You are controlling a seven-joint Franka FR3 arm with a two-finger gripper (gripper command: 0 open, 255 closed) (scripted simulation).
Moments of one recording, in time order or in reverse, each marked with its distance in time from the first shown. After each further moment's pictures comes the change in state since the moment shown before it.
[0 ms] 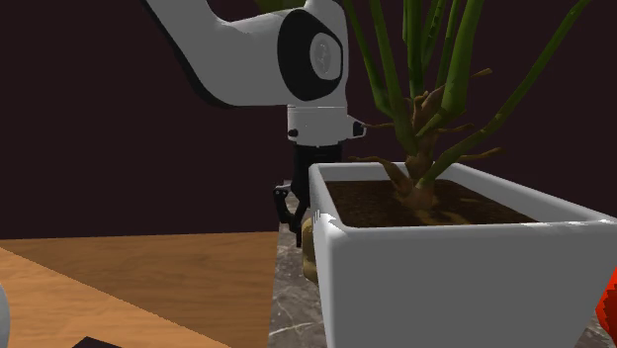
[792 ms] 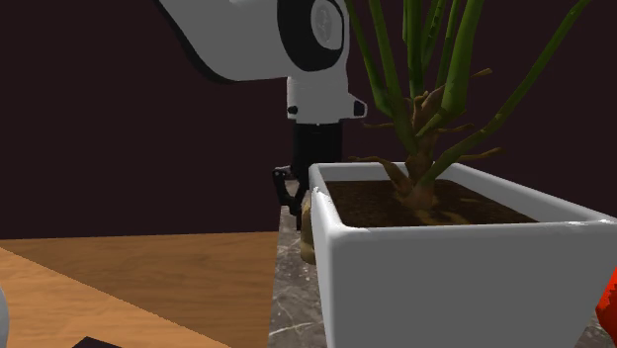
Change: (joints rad) arm -0.004 -0.060 0.013 0.037 -0.005 -0.097 0.007
